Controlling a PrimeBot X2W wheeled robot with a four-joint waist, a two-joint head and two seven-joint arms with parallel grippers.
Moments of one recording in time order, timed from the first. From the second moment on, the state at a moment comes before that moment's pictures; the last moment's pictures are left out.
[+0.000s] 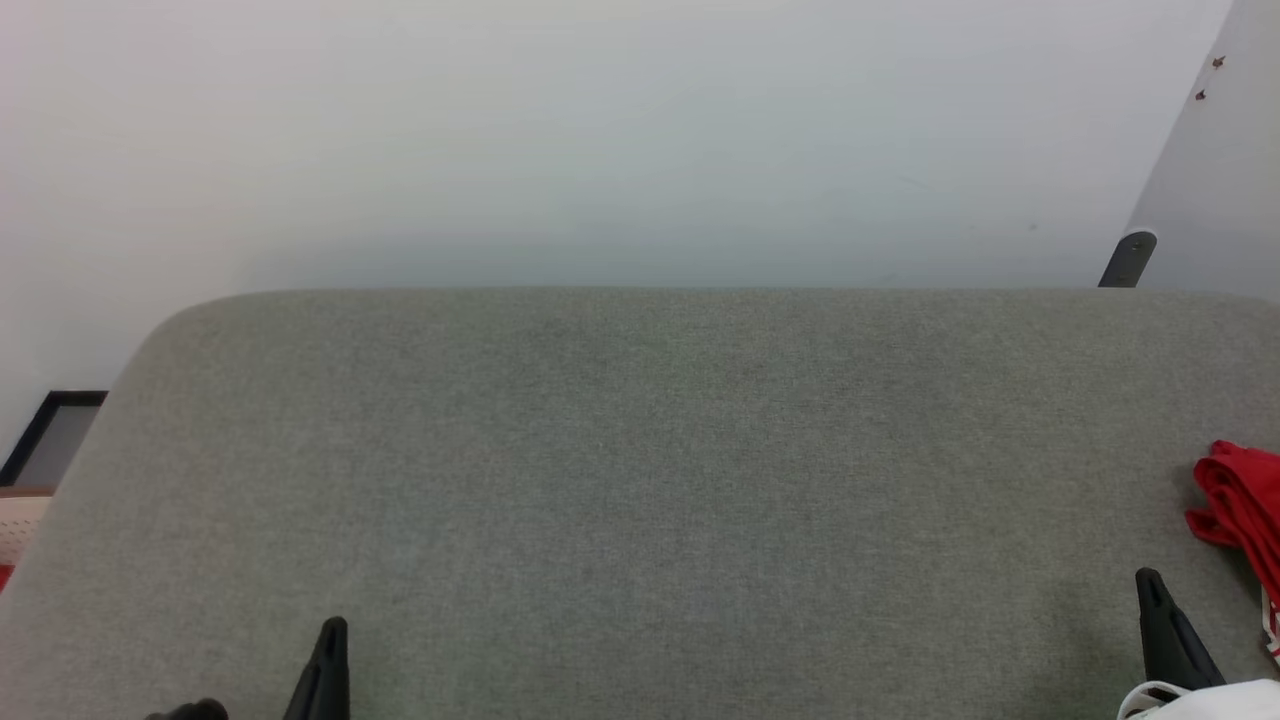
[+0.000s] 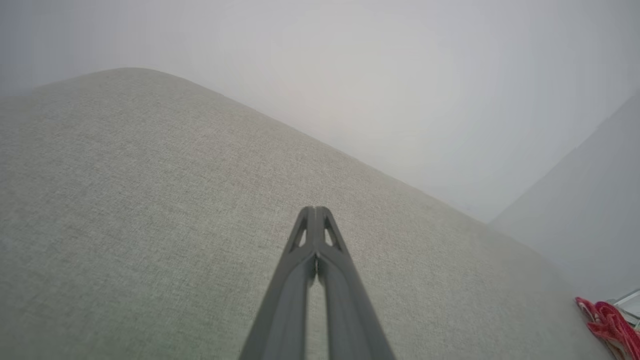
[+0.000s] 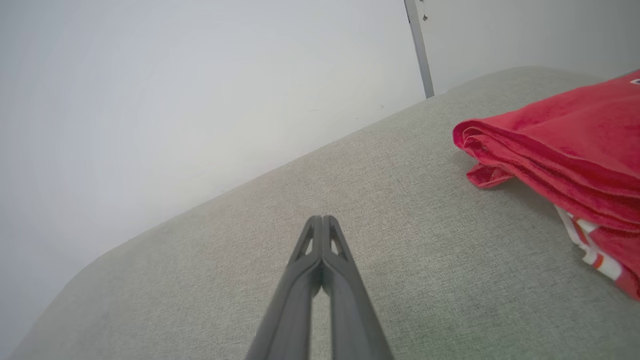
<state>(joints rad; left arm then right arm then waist) 0.14 0.13 0.05 0.15 -0.60 -0.13 -0.18 0.03 -0.16 -0.09 0.25 0.63 0.13 -0.11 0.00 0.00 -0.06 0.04</state>
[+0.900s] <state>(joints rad) 0.06 0.10 0.07 0.19 -0.96 -0.13 -0.08 -0.02 -0.12 -0.09 0.25 0.97 0.13 -0.03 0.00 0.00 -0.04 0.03</state>
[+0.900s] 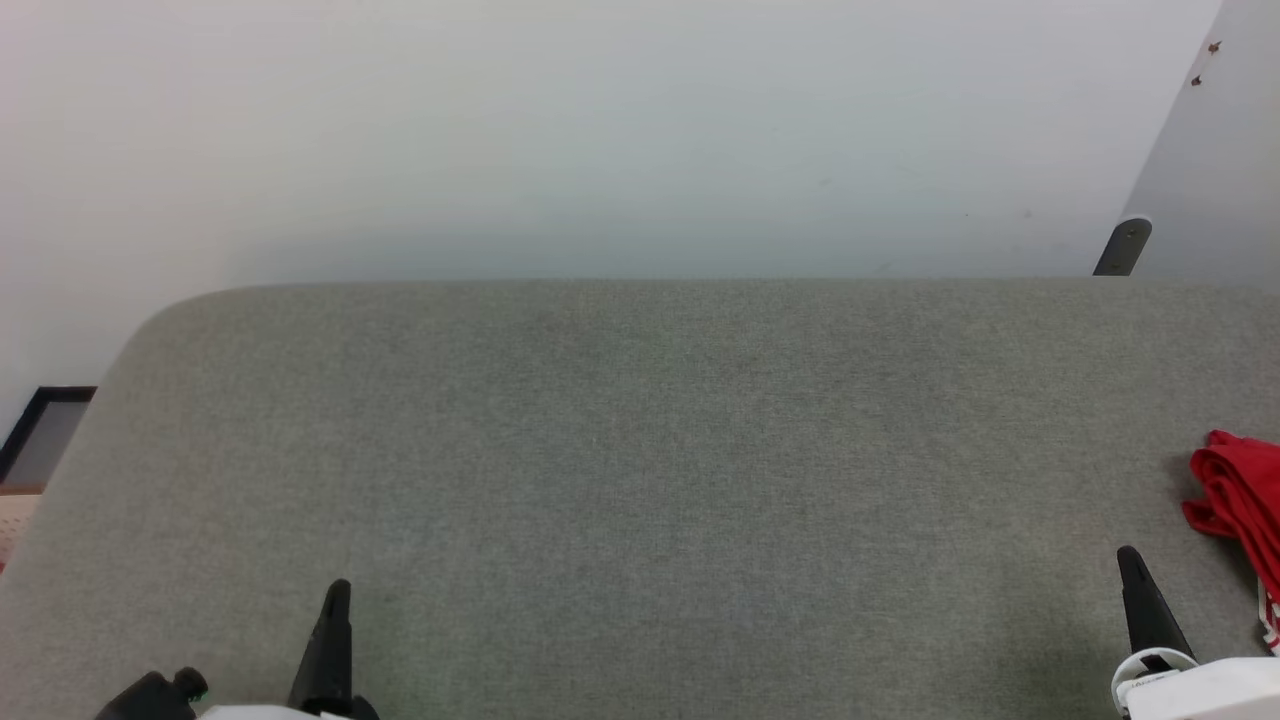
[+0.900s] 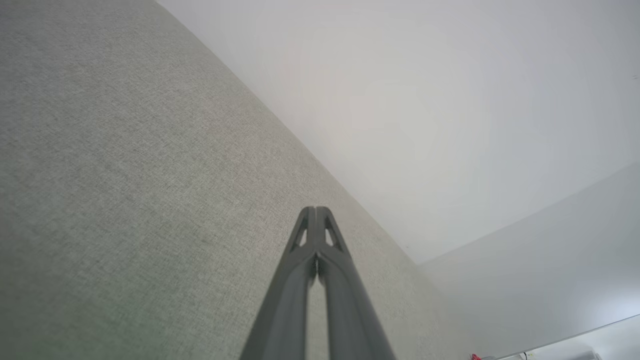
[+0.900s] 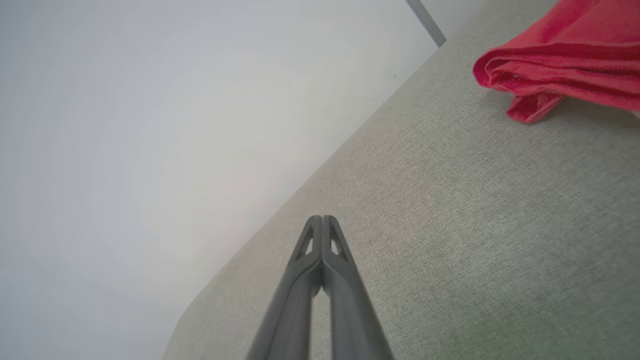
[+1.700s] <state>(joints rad) 0.00 0.08 0.08 0.21 -1.20 -0.13 -0.01 -0.05 -0.10 -0.10 0.25 1.21 0.13 0.02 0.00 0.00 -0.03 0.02</state>
